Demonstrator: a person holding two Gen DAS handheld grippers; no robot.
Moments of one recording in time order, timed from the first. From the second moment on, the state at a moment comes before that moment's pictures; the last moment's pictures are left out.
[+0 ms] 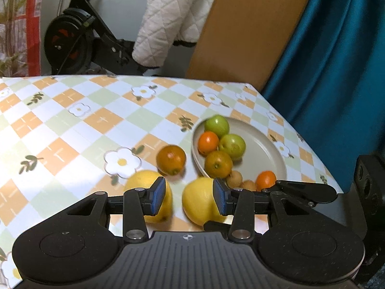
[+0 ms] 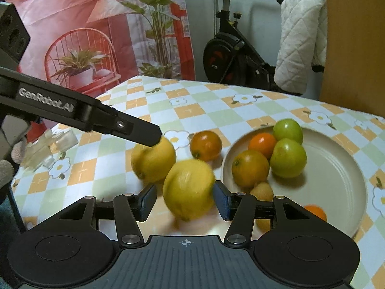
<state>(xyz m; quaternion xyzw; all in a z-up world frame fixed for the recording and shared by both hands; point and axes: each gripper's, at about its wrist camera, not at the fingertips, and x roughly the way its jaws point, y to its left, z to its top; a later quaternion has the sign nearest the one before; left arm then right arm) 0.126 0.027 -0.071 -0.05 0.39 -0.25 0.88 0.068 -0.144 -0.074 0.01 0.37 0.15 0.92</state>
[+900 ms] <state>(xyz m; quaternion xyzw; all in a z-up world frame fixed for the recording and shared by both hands) 0.143 0.000 -0.097 -0.05 0.42 -0.25 0.87 0.075 -0.149 -0.088 0.03 0.38 0.14 0.91</state>
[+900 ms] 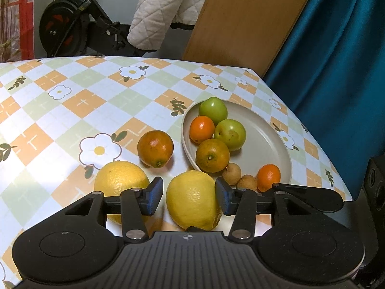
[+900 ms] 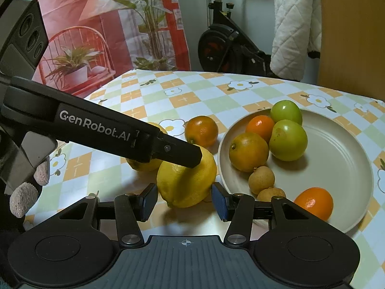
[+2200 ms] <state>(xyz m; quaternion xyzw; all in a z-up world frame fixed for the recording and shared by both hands) 0.104 0.010 -0.116 -0.11 0.42 -0.22 0.87 0.062 -0.136 -0.087 0.02 0.35 0.14 0.93</state>
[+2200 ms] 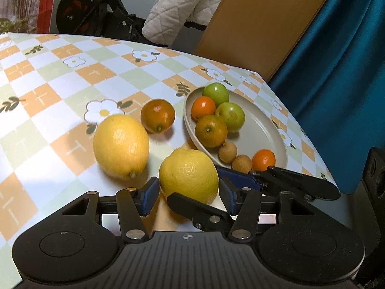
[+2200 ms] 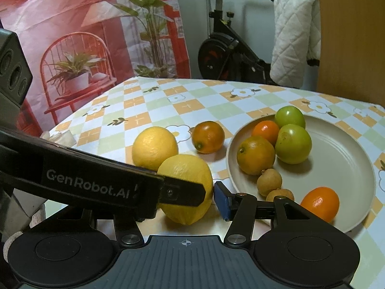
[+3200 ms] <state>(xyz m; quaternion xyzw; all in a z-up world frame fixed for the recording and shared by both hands) 0.089 -0.002 -0.102 -0.08 0.40 -0.22 0.88 0.045 -0.135 -0.080 0.01 0.33 0.12 0.94</state>
